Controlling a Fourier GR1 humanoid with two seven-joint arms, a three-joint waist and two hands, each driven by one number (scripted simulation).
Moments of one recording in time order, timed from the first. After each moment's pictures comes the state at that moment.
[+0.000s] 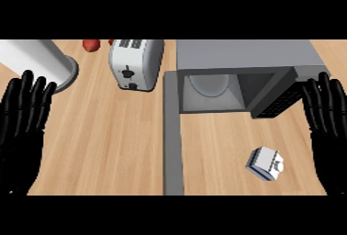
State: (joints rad) left arm -0.01 0.11 0.00 -2.10 0.00 -0.02 -0.01; right arm 0.00 -0.09 0.03 -2.10 0.02 0.00 0.02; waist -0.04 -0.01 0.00
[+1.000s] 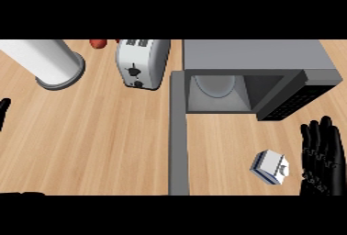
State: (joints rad) left arm 0.10 0.18 0.27 -2.11 0.32 -0.16 0.09; right arm 0.26 0.00 0.43 -2.28 0.52 -0.44 0.17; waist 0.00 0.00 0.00
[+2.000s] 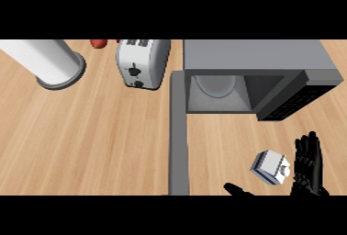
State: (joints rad) left arm 0.30 0.19 0.48 -2.21 0.53 -0.35 0.11; right arm 0.39 -0.04 0.34 -2.04 0.30 -0.58 -0.08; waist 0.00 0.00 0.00
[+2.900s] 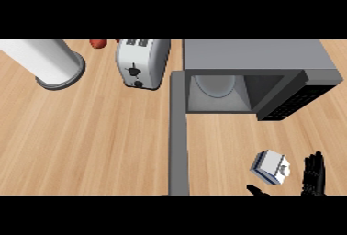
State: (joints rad) left arm 0.30 0.18 0.57 -2.23 0.61 -0.41 0.17; right arm 0.40 -0.05 0.05 -1.59 -0.03 -0.46 -0.51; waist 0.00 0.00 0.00
